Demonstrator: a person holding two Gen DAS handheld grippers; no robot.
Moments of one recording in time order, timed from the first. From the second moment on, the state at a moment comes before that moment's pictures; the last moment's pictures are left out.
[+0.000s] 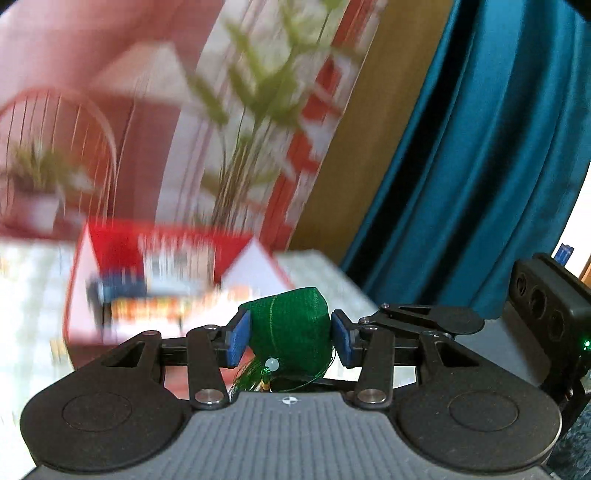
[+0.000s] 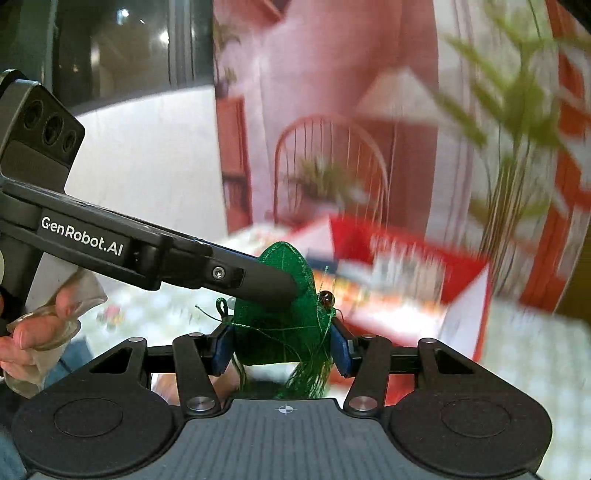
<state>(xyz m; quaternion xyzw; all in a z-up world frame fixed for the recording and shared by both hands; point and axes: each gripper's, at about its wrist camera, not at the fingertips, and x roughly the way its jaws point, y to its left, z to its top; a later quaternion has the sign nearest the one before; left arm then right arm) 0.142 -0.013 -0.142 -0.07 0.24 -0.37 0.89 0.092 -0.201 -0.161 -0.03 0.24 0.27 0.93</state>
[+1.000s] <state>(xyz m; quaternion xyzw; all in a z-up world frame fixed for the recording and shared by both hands) 0.294 -0.059 -0.165 -0.07 0.29 -0.31 0.90 0.246 -0.221 -0.189 -0.08 0.23 0.22 0.94</state>
